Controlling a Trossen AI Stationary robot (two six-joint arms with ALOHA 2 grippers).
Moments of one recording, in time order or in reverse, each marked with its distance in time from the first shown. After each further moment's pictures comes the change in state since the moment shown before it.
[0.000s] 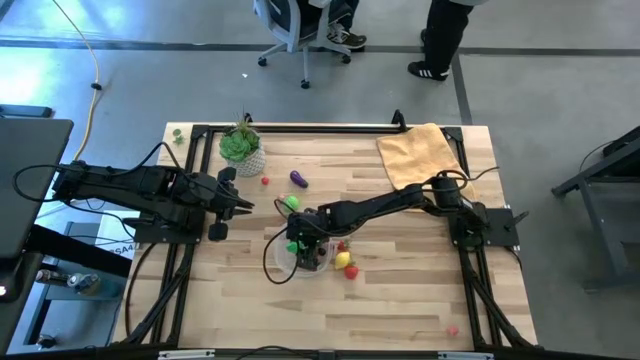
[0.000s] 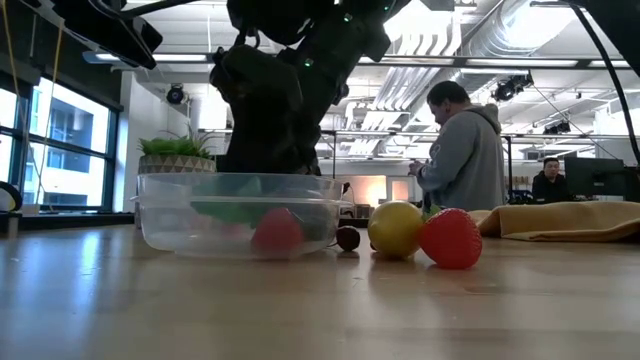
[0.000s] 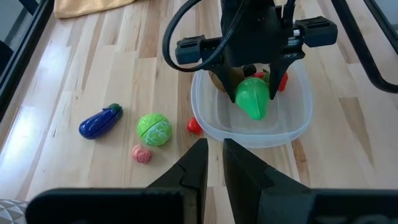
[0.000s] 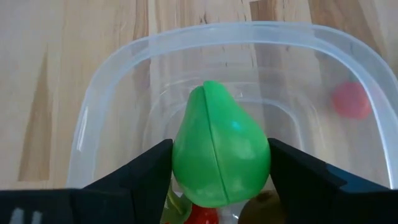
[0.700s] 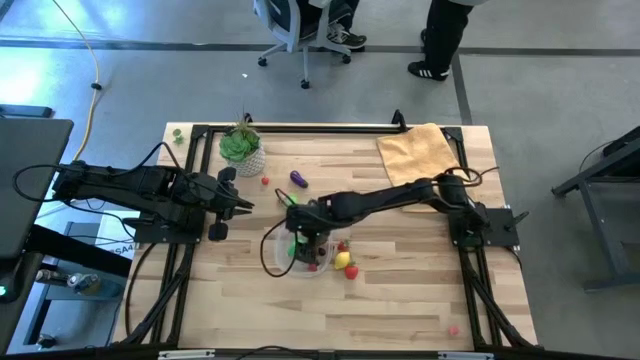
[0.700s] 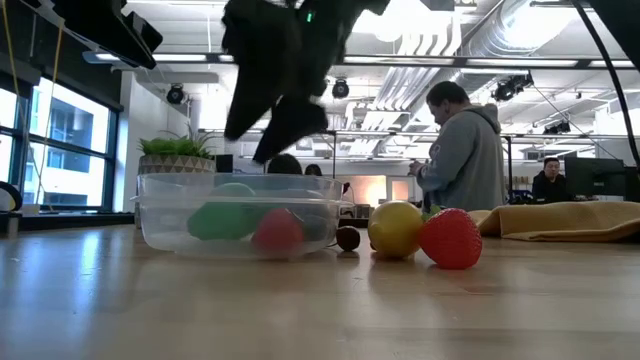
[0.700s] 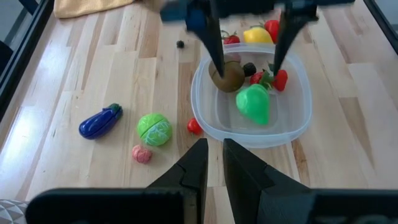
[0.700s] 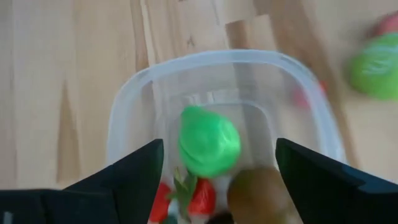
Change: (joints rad) left arm 0.000 0.000 0.000 0.000 0.000 0.000; right arm 0.000 -0.054 0.141 -0.233 0.046 0.090
